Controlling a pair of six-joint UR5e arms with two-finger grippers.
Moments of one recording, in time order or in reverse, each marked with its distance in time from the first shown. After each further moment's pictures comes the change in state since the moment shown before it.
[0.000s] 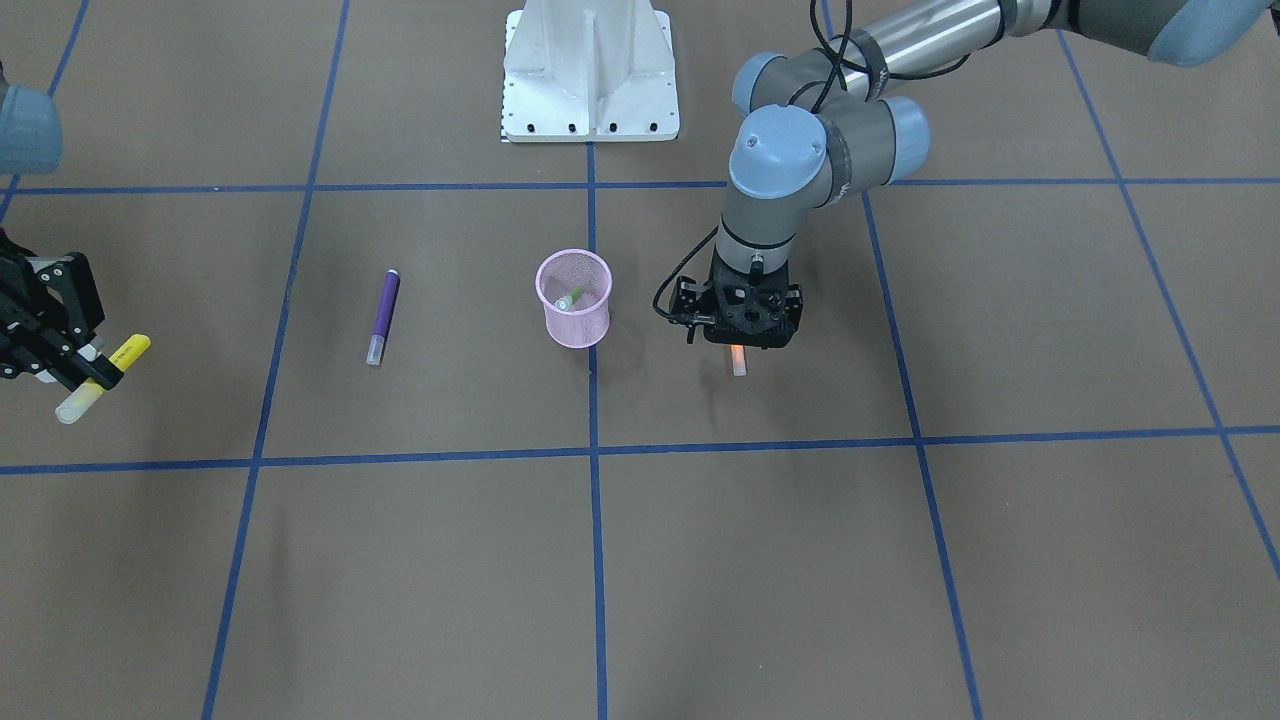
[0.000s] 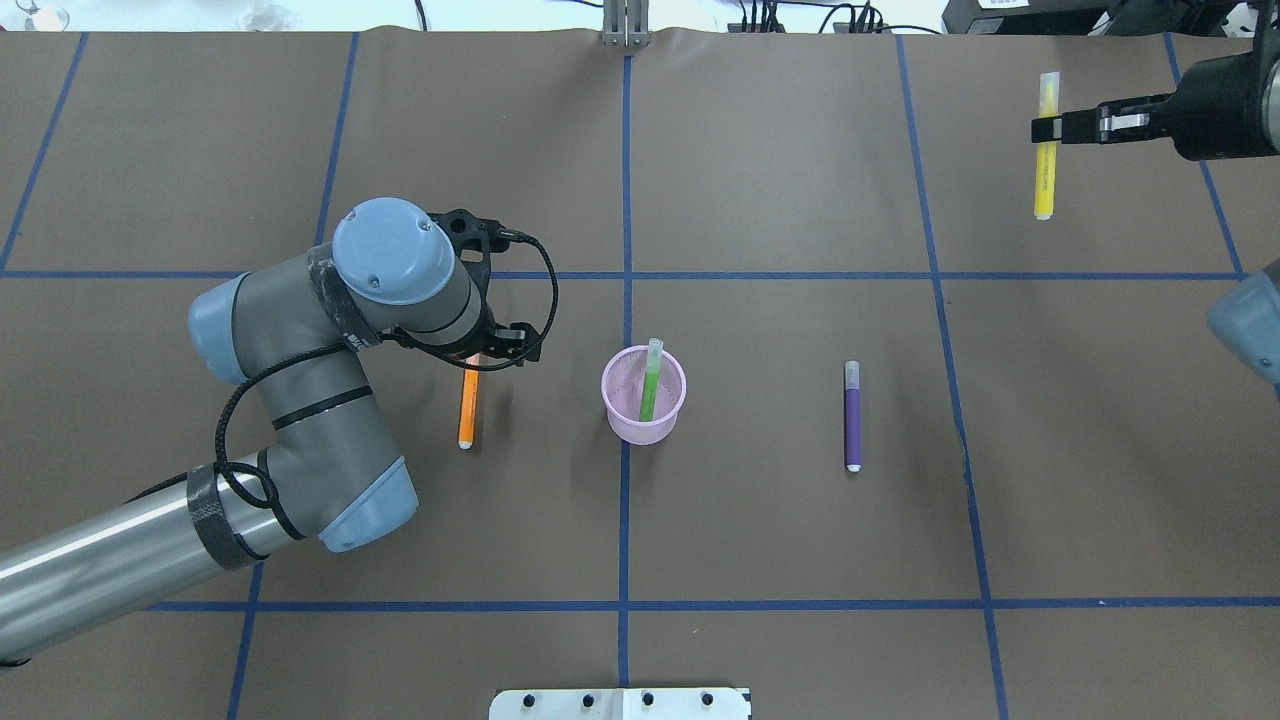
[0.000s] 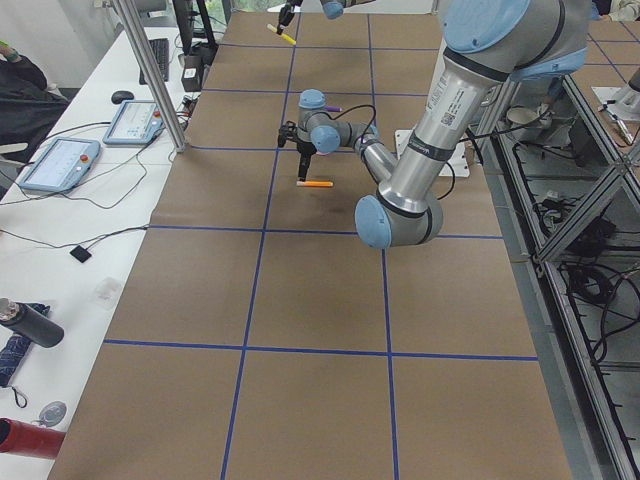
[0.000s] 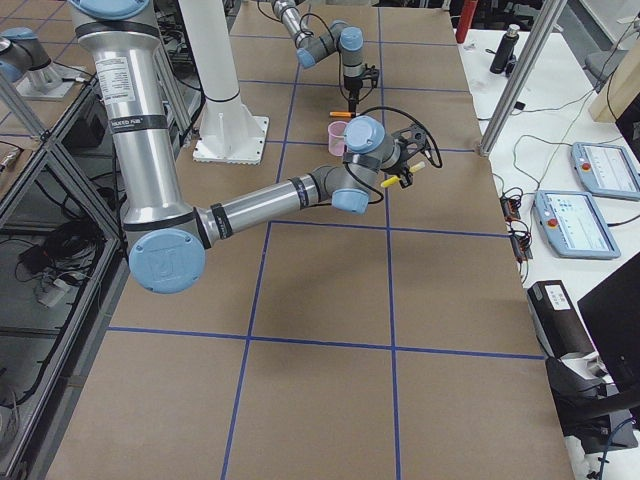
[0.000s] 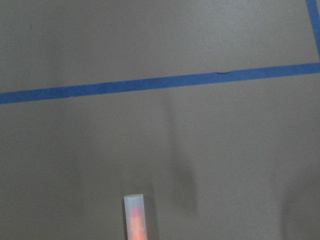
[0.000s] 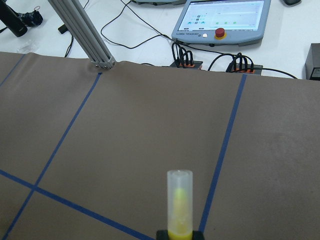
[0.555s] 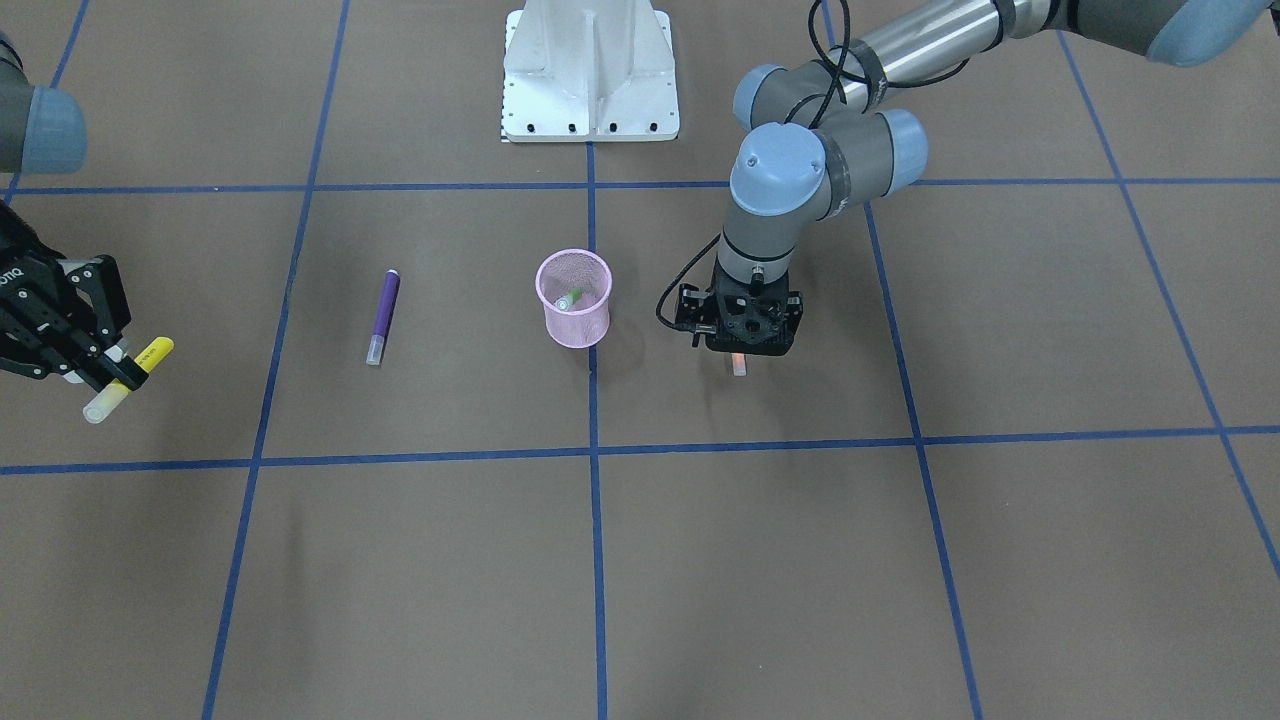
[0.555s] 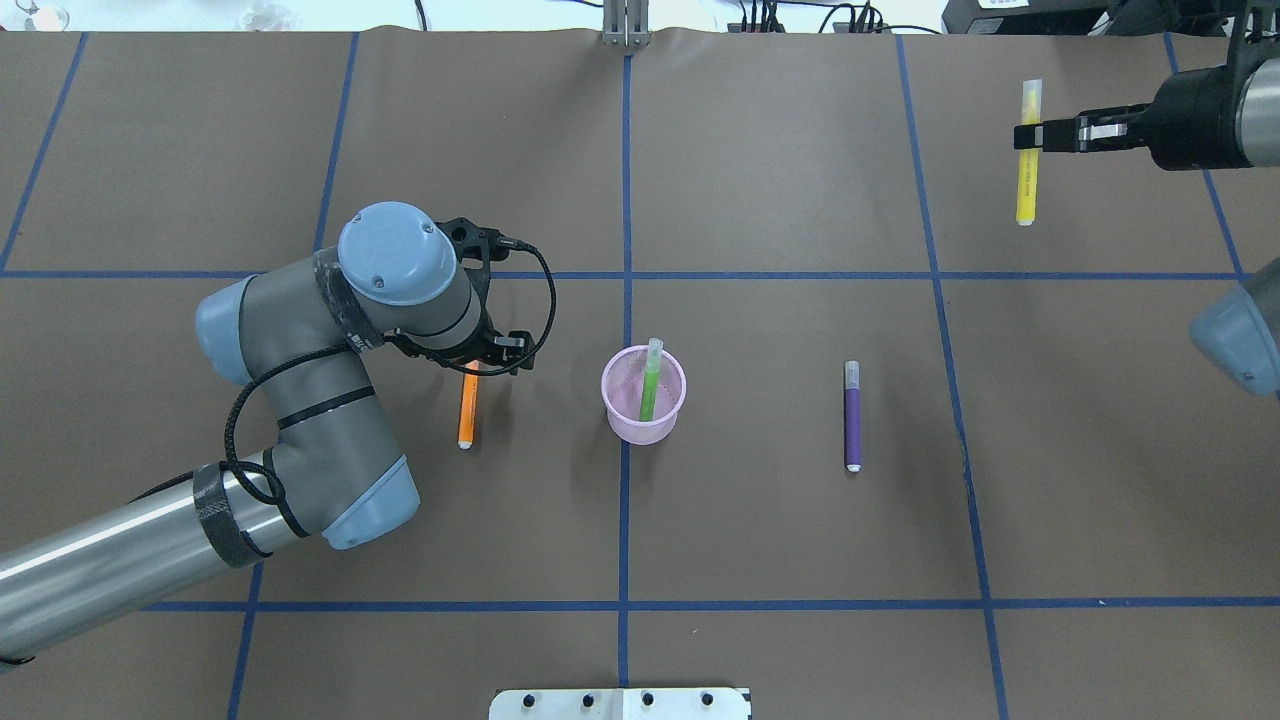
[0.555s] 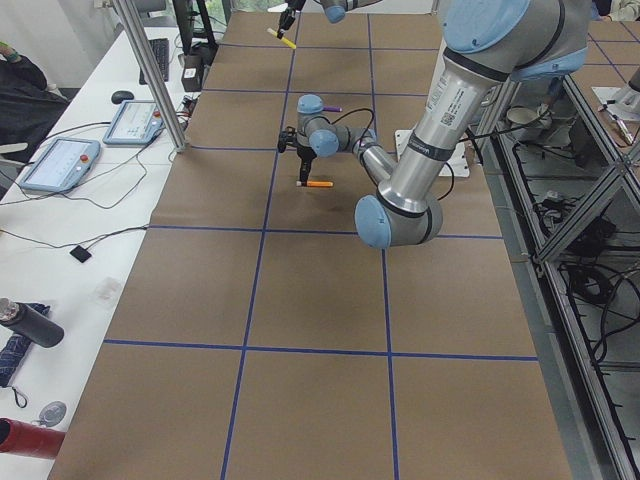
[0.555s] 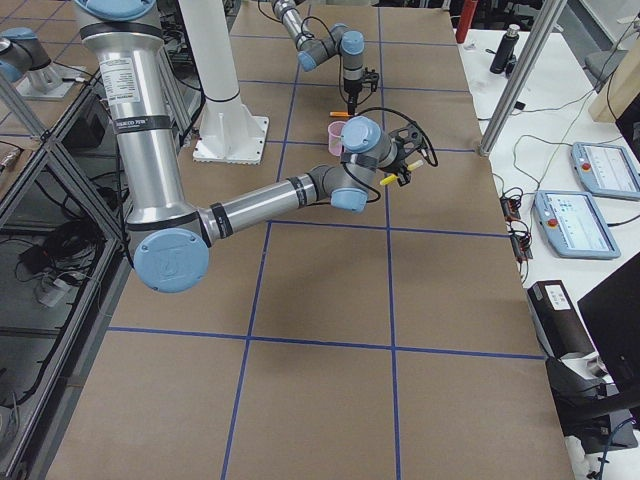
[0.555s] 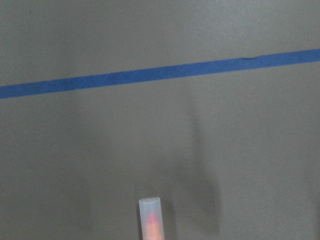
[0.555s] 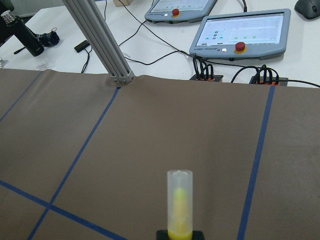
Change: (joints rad) left arm 0.002 -0.001 0.025 -0.007 -0.028 0.003; right arm -0.028 0.000 0.002 0.011 -0.031 0.012
